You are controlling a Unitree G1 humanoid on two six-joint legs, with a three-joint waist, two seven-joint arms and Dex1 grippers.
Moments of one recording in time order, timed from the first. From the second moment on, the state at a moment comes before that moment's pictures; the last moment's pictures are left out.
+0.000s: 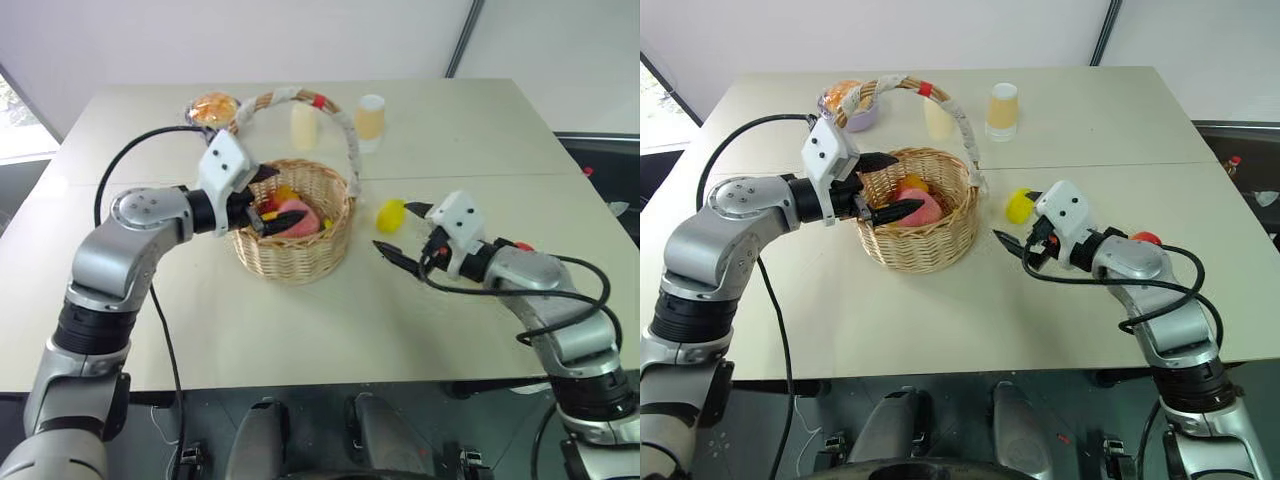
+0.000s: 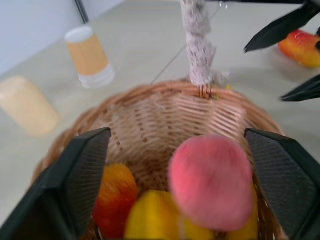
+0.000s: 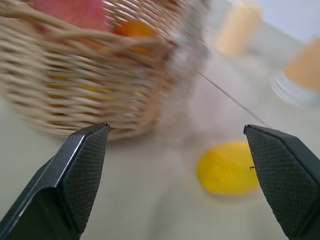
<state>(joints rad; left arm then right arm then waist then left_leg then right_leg) -0.65 0.65 -0.06 -0.23 -0.42 0.64 -0.79 -0.36 -0.56 0.01 -0.33 0.32 0.66 0.47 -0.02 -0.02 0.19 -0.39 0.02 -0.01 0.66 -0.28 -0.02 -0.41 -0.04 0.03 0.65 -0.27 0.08</state>
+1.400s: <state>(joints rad) -0.46 0.67 0.02 -0.41 -0.54 0.62 -0.83 -0.72 -0.12 -0.16 -0.02 0.22 1.10 -0.07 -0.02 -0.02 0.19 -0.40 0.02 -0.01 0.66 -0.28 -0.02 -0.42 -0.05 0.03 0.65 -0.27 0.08</state>
